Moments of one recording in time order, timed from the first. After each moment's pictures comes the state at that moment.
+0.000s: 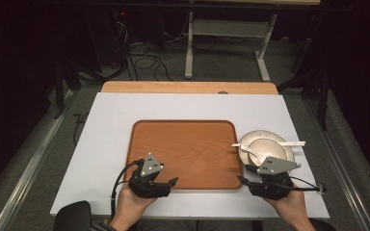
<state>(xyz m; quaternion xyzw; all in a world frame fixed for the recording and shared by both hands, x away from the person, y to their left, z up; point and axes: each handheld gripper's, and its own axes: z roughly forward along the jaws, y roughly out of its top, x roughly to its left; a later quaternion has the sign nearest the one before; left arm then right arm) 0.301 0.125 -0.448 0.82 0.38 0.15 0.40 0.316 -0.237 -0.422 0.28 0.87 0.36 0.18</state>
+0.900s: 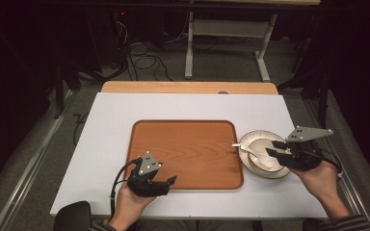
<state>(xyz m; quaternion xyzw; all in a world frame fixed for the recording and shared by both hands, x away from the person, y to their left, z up) 0.302 0.128 -0.447 0.81 0.39 0.15 0.41 0.368 -0.294 -0.365 0.33 0.86 0.31 0.22</state>
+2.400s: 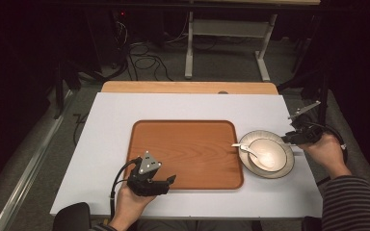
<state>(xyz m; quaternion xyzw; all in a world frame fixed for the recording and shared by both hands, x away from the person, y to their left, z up) 0.304 0.129 -0.450 0.81 0.40 0.15 0.40 0.474 -0.347 -0.402 0.41 0.89 0.15 0.14</state>
